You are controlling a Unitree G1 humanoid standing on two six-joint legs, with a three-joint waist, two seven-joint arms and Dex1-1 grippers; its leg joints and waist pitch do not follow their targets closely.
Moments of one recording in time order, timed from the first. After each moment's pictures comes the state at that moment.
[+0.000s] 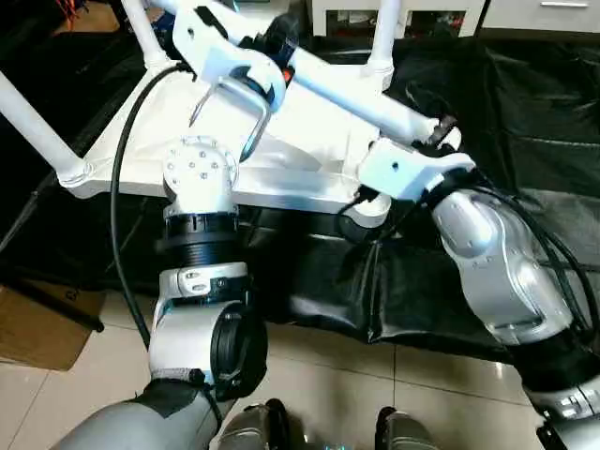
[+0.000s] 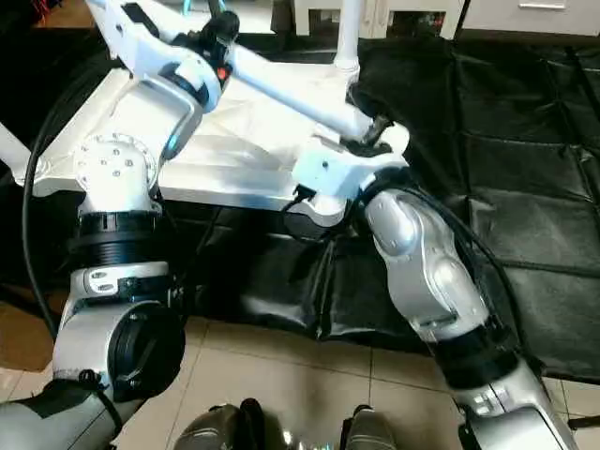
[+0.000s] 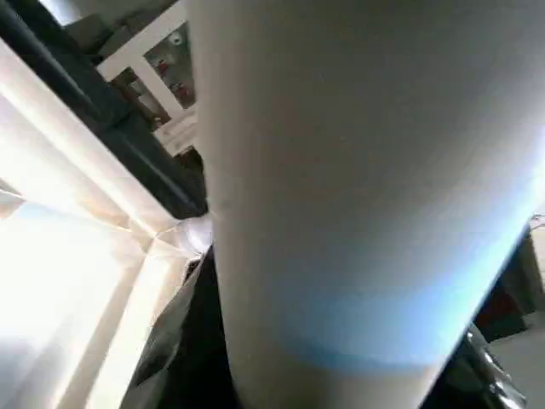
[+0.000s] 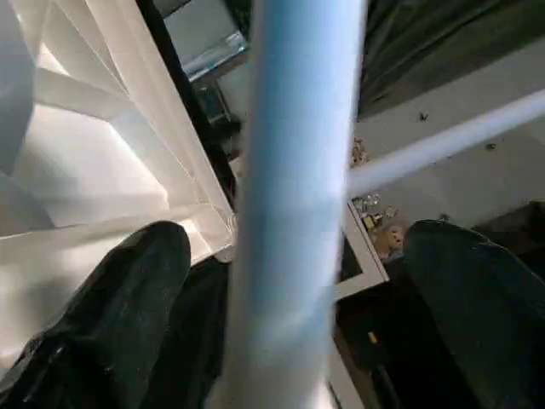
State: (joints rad) left arm -1.11 -0.15 0.48 0.31 -0.87 0.53 0.28; right arm -0.58 -0.43 0.33 -0.10 -0.66 0.31 0.24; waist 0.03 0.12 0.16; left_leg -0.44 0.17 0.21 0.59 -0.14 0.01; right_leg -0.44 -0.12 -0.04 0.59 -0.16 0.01
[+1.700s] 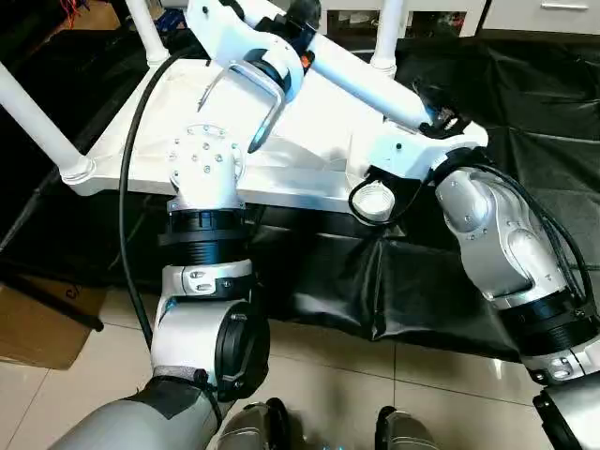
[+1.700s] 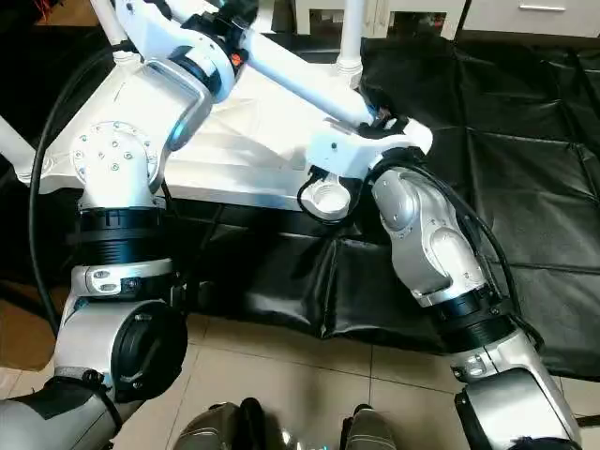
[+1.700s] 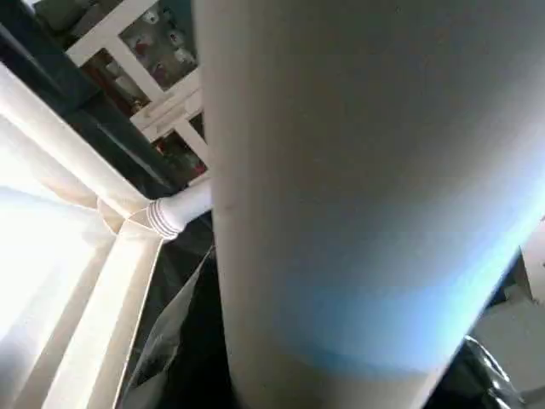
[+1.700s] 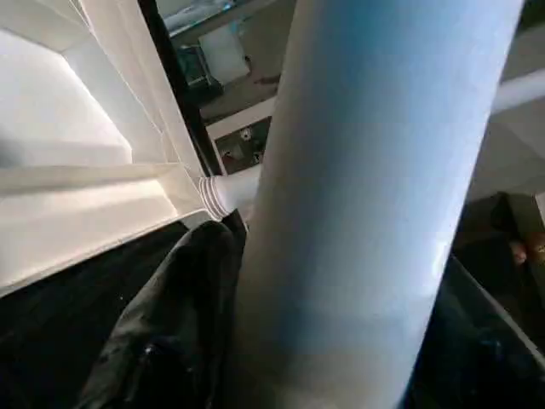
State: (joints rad) left arm -1.10 -0.15 0.39 0.25 -0.94 0.57 0.35; right arm -0.68 -0.44 0.30 0.13 -0.72 0.24 0.17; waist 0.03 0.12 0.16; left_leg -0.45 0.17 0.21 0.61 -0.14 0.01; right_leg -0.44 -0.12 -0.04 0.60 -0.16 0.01
